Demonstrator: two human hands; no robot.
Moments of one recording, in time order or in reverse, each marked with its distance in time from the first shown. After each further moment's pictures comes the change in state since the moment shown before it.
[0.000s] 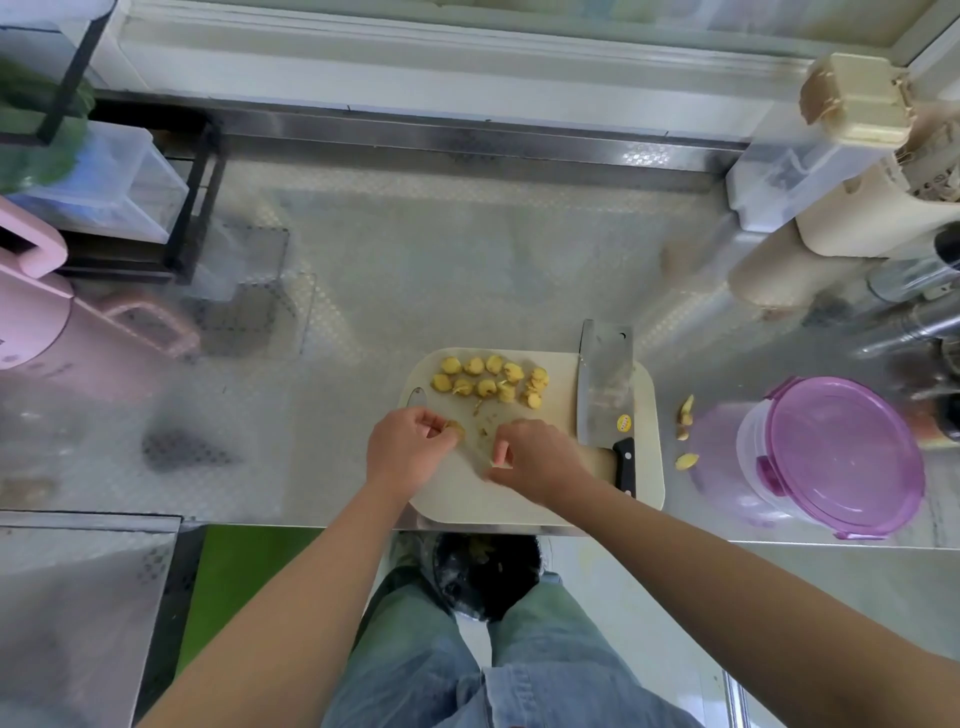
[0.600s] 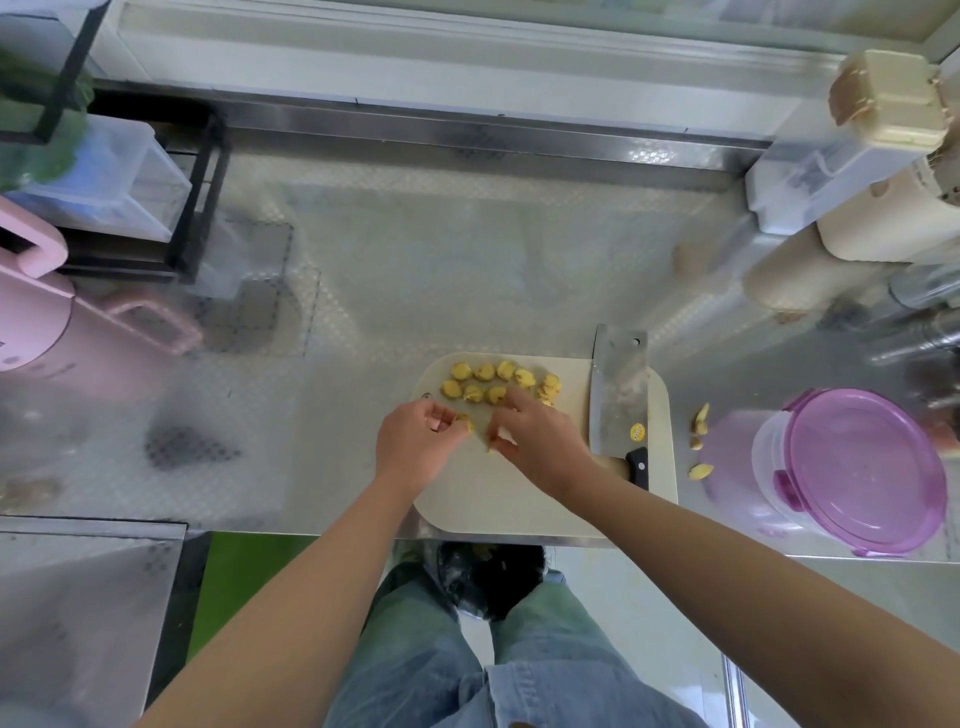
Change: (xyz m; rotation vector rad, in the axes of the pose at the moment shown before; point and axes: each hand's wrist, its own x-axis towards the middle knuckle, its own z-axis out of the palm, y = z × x) left_hand 0.013 0.008 -0.004 0.008 0.015 0.042; right_hand 0.024 0.000 -0.003 -0.074 0.220 -0.221
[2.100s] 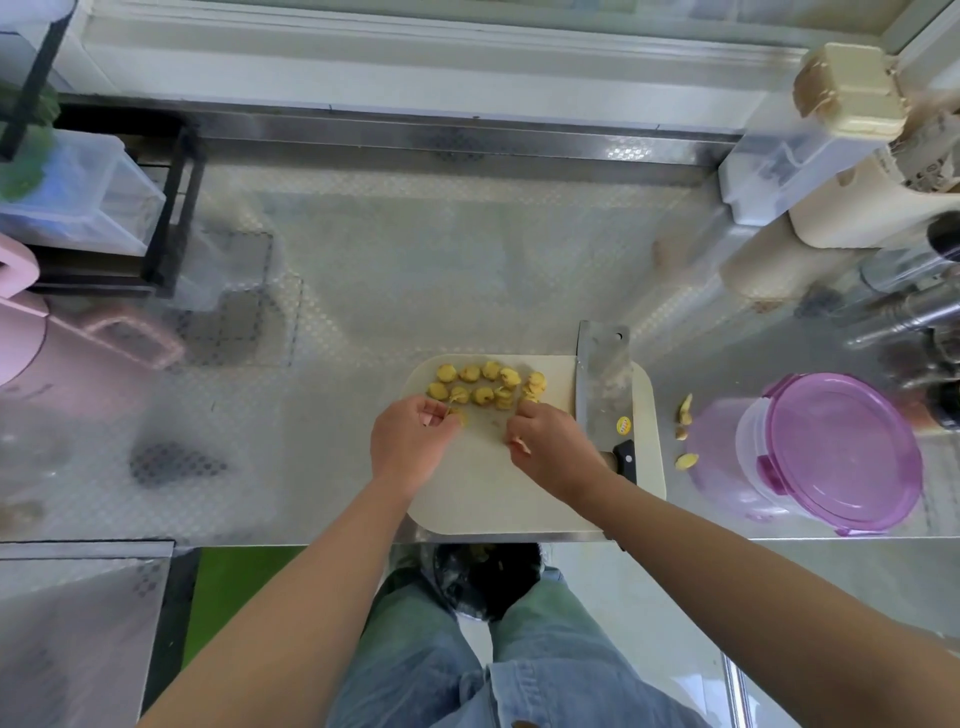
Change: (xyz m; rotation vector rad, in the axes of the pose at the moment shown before) left_hand 0.004 0.005 0.006 -0.012 0.040 0.025; right_hand -0.016 0.020 0.002 0.053 0.083 0.003
